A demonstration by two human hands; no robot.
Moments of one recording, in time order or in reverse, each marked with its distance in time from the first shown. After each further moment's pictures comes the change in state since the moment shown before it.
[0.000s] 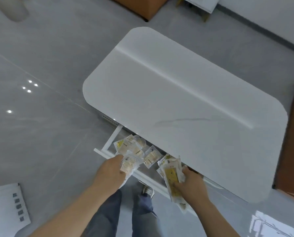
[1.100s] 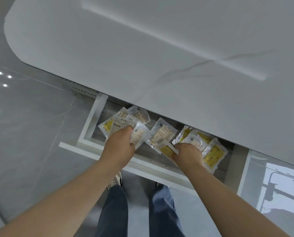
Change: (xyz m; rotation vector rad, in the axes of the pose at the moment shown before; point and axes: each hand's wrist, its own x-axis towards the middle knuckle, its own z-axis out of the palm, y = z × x) left_hand 0.214 -0.080 0.174 0.119 -0.033 0.194; right_hand 0.223 0.040 0.221 -0.243 -0.059 -0.015
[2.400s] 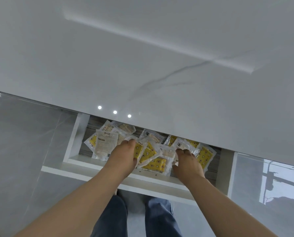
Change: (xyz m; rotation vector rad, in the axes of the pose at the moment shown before) left_hand 0.031 0.039 0.030 0.289 -0.233 0.130; right_hand -0.006 0.043 -0.003 0.133 -0.017 0.107
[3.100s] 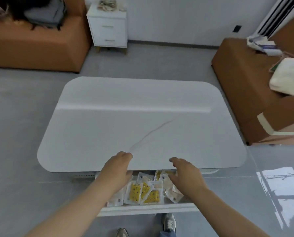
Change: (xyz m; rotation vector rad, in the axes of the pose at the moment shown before) left_hand -0.209 0.085 -0.249 0.174 0.197 0.343; right_hand -0.266 -0.044 -0.212 0.224 0.396 -0.068
